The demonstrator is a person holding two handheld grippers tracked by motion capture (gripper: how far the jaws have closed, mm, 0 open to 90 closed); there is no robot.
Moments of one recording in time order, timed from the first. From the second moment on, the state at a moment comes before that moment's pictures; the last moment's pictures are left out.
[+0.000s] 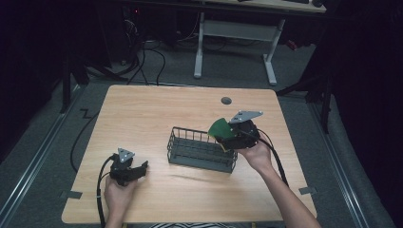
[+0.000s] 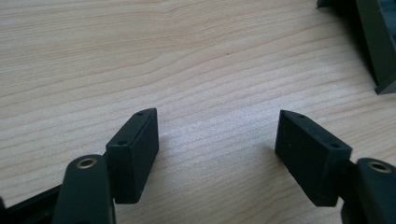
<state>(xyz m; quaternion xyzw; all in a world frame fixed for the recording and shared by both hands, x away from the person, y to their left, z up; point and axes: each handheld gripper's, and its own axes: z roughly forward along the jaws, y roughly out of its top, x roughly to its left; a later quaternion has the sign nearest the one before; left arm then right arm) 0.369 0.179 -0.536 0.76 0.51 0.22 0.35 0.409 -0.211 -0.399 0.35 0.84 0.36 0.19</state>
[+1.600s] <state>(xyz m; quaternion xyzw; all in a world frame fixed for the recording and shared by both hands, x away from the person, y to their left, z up) 0.369 0.179 -0.536 0.76 0.51 0.22 0.35 0.410 -0.190 -0.419 0.33 0.87 0.32 0.19</state>
